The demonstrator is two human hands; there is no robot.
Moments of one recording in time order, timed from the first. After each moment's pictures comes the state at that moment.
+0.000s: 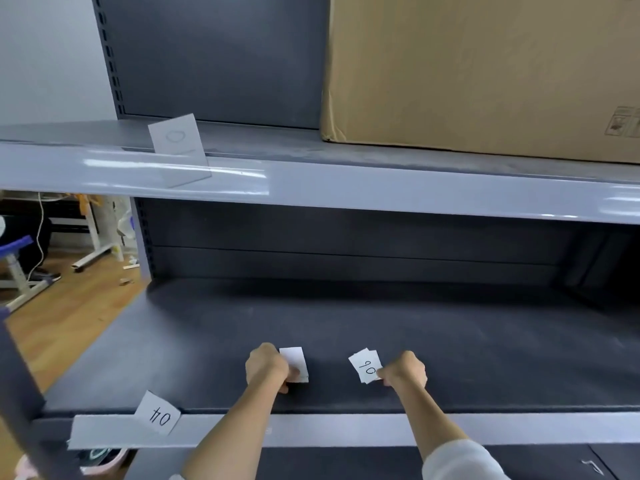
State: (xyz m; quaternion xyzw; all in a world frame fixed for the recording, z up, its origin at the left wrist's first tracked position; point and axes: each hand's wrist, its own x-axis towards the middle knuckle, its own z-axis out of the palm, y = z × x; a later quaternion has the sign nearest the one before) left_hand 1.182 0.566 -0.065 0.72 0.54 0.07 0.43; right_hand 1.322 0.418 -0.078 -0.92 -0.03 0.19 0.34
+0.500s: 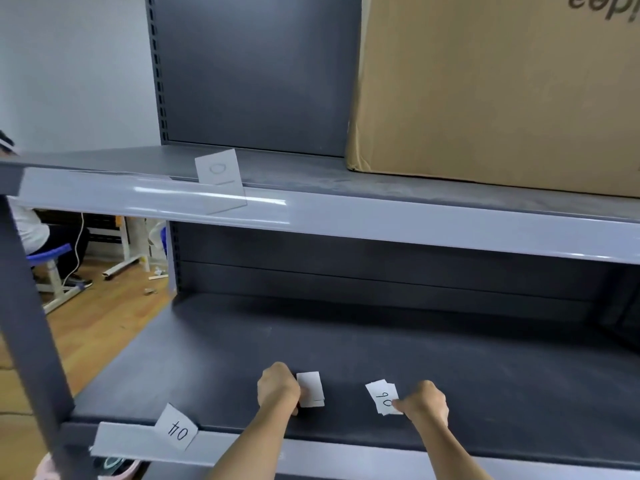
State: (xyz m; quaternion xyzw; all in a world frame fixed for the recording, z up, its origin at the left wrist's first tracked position) left_hand 1.175 0.569 -0.062 0.75 0.54 0.08 0.36; right_hand 1.321 0.413 -0.068 -0.94 -0.07 0.16 0.29
